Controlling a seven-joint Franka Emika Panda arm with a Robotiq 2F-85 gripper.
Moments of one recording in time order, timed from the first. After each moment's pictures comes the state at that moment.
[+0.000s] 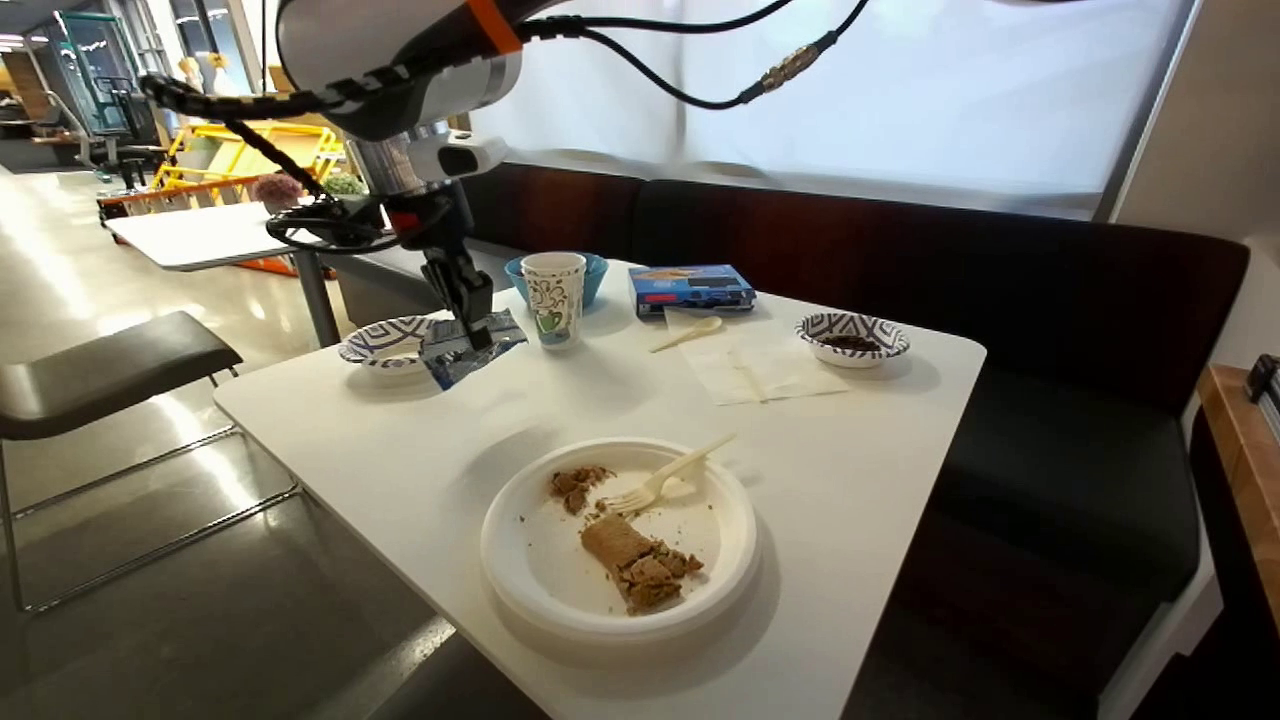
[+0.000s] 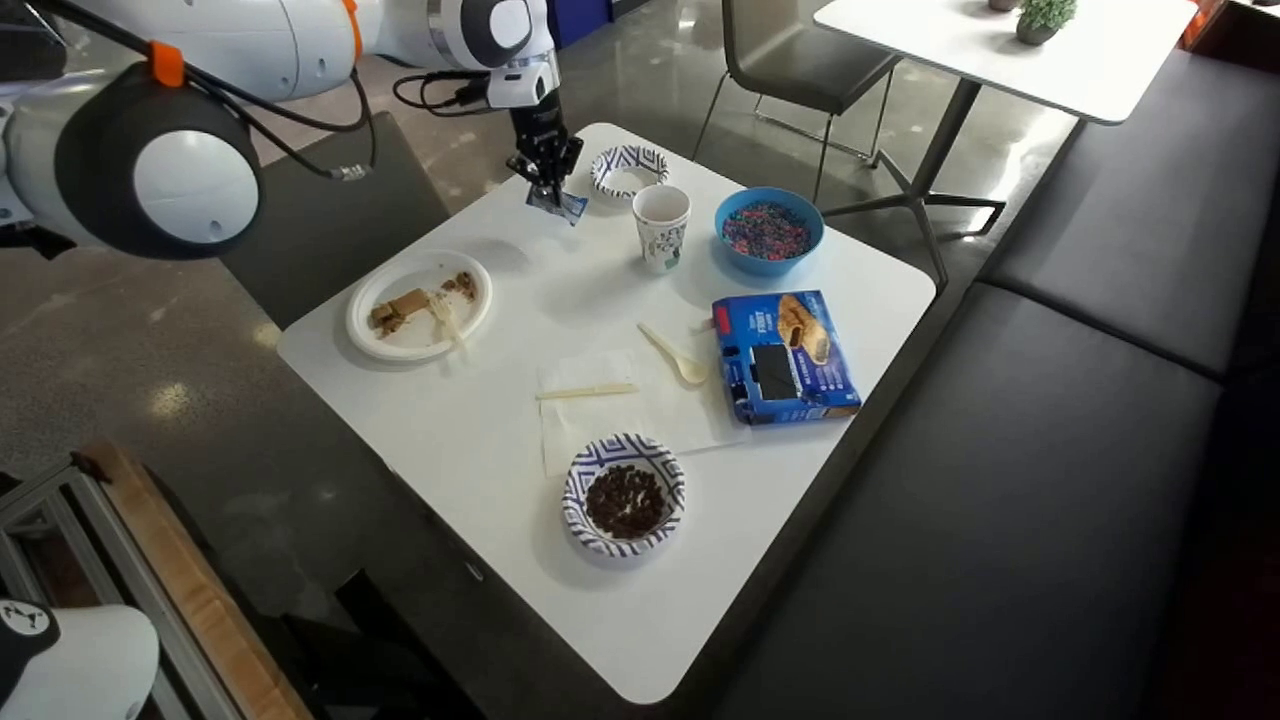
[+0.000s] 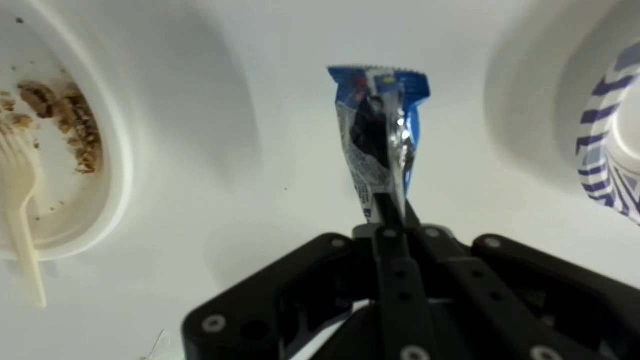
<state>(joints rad) 0.31 1.35 -0.14 -0.57 -0.04 1.81 2.04</state>
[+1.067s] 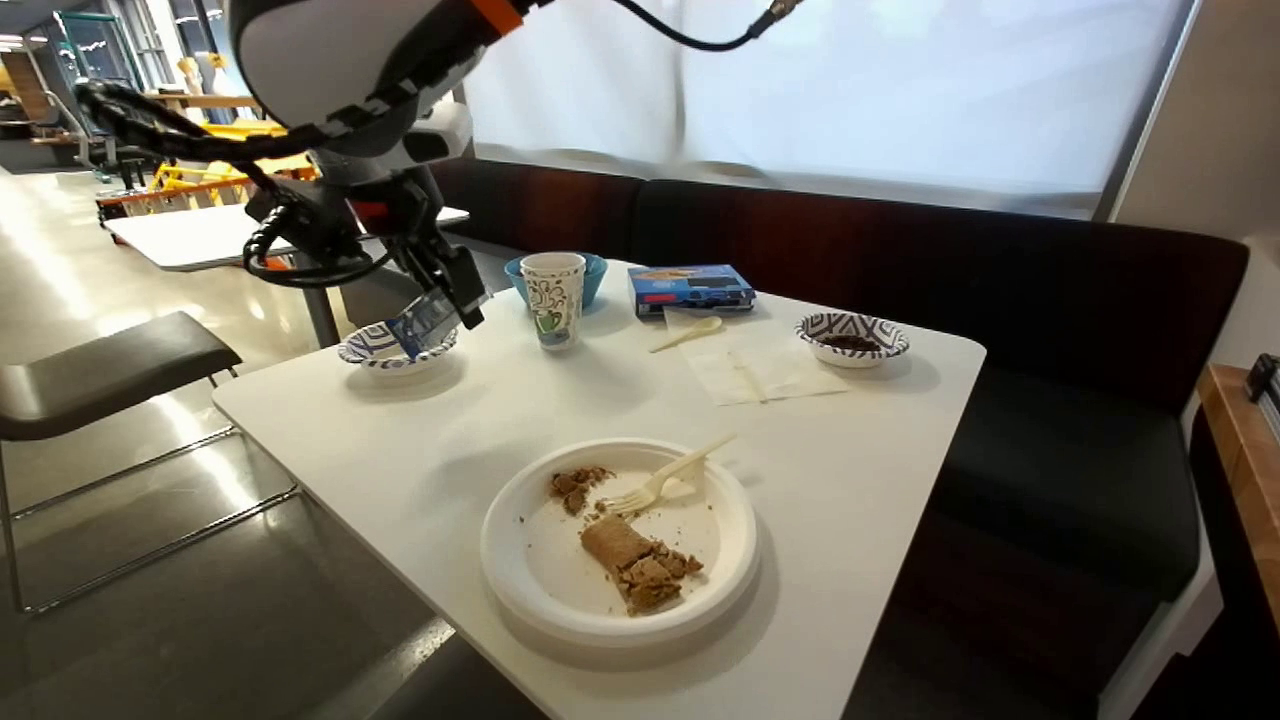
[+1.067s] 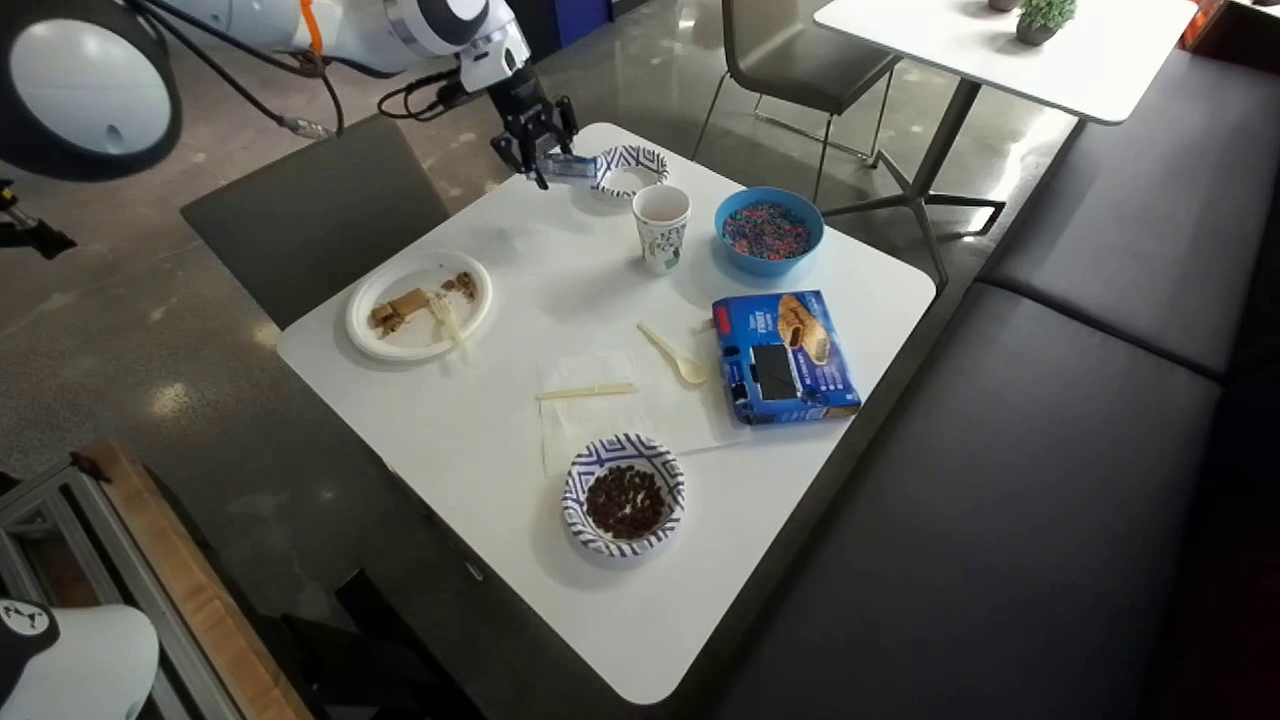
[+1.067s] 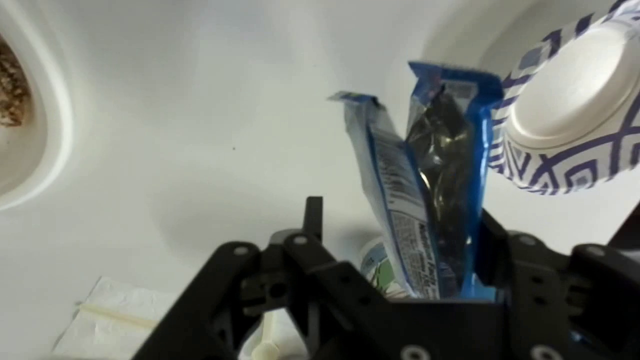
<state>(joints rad) 0.44 1.19 -0.21 -0.85 -0.23 1.99 2.08</state>
